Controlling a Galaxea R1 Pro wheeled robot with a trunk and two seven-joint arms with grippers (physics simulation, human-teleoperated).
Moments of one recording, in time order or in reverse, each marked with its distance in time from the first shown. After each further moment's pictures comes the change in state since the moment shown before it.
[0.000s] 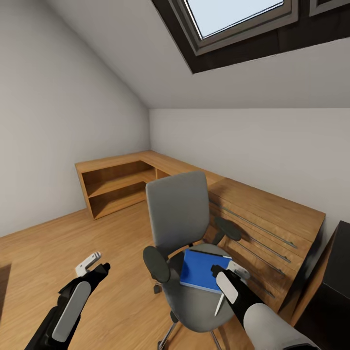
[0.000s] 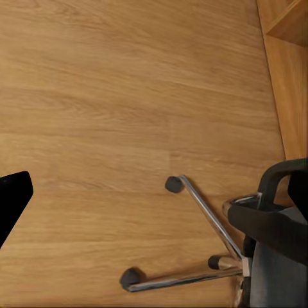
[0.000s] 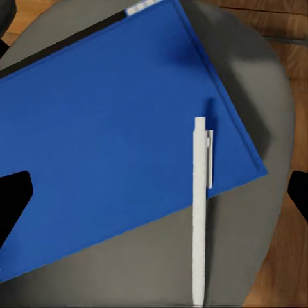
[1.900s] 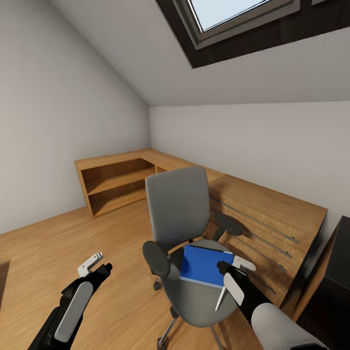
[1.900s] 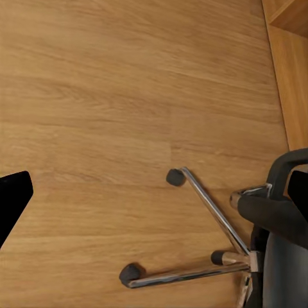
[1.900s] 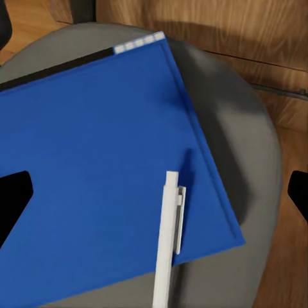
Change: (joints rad) left arm 0.000 -0.016 0.000 0.004 -0.001 0.000 0.000; right arm 0.000 -0.050 -0.005 0.000 0.137 -0.037 0.091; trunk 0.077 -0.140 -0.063
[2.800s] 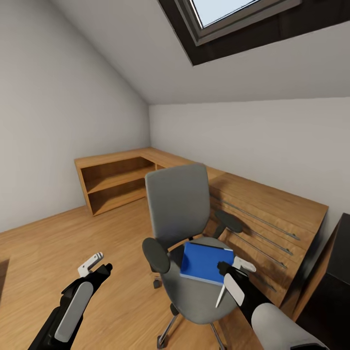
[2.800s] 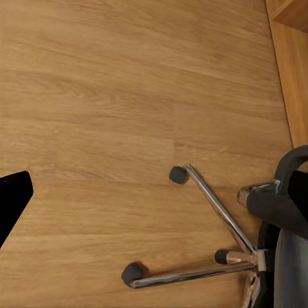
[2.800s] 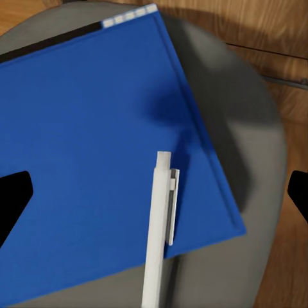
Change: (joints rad) left arm 0.000 -0.001 -0.002 0.001 0.001 0.000 0.000; right arm -0.001 0.000 -0.002 0.008 -0.004 0.002 0.001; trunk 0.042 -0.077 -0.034
